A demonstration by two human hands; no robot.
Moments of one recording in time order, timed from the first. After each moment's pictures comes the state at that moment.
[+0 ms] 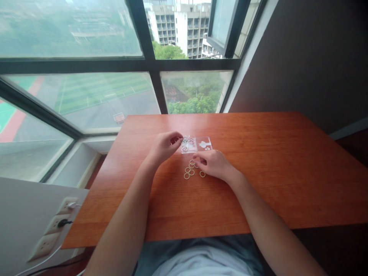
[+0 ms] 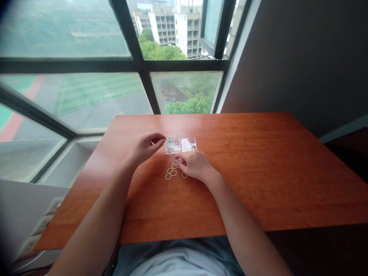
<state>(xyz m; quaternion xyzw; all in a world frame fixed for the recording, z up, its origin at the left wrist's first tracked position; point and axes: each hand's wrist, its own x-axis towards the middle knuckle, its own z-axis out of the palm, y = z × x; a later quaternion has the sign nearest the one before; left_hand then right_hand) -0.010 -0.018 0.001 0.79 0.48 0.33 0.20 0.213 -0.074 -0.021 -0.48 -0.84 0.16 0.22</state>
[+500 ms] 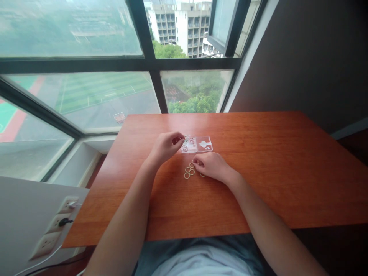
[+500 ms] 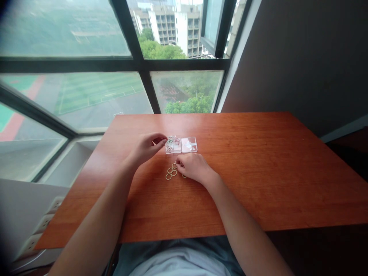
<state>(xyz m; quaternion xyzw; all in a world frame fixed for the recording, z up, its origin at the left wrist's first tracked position) -0.007 -0.020 -0.001 0.79 0.47 0.32 0.22 0.205 -0.077 -0.016 -0.49 -0.84 0.17 0.15</state>
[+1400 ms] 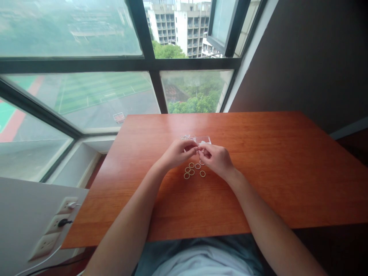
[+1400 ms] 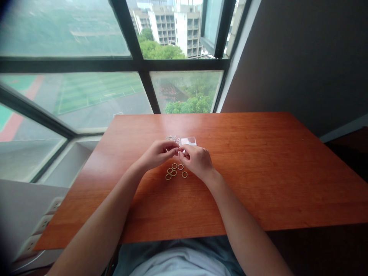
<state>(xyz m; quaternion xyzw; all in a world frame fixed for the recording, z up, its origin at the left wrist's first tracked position) 0.026 -0.038 0.006 0.80 0.36 0.29 0.38 0.212 -0.073 -0.017 -0.53 -0.77 0.10 0.34</state>
